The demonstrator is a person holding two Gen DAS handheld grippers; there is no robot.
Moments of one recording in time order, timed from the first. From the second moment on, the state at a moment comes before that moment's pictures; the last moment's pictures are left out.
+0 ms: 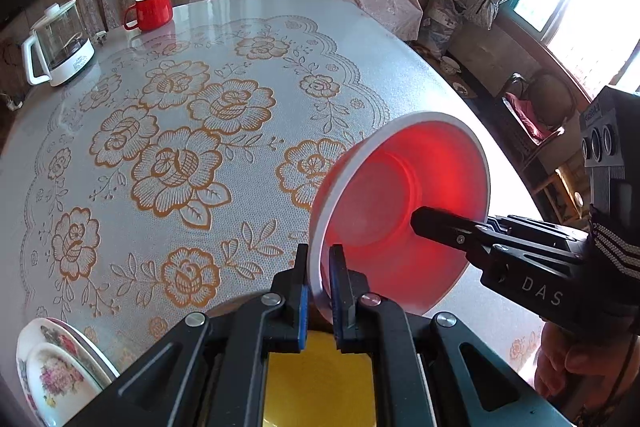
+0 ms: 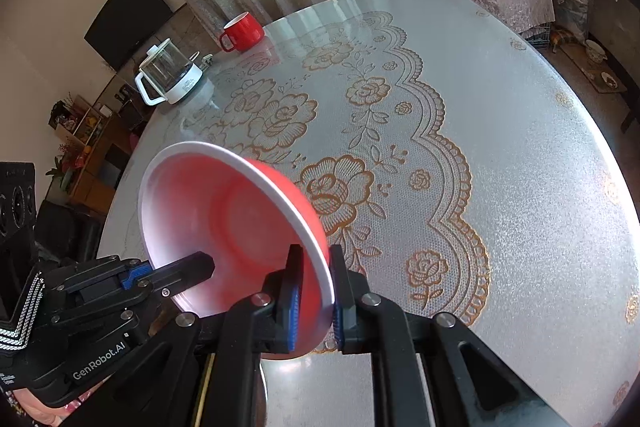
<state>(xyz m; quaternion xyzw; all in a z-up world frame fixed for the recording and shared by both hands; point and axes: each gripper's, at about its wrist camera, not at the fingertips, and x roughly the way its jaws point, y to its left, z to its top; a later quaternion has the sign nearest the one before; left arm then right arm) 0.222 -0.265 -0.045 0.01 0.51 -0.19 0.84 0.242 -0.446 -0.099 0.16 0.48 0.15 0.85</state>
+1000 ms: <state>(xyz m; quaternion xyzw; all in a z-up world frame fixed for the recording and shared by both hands) 0.154 -0.193 -0.058 -0.01 0.54 -0.22 0.81 0.164 -0.378 -0.097 0.16 0.53 0.16 0.82</state>
